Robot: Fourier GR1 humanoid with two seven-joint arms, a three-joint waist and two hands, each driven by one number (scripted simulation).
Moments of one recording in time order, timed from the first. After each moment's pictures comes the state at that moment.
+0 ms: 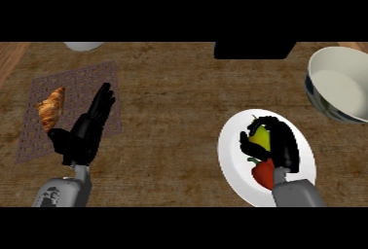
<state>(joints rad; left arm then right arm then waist) -0.15 0.11 -0.07 -1.54 0.00 0.08 0.08 -0.15 -0.07 0.14 -1.43 0.69 -0.27 0.36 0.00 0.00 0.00</state>
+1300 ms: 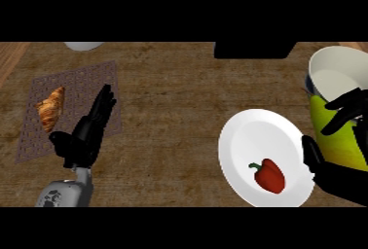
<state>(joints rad) -0.13 0.09 -0.07 -1.56 -0.02 0.08 0.09 -0.25 -0.32 -0.02 -2.26 0.35 0.16 0.53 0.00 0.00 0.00</state>
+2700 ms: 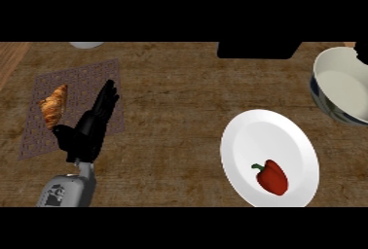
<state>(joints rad) -0.17 0.07 -0.05 -1.54 -0.03 0.07 0.10 -0.66 -0.63 -0.22 -1.29 0.60 0.08 0.22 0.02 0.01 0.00</state>
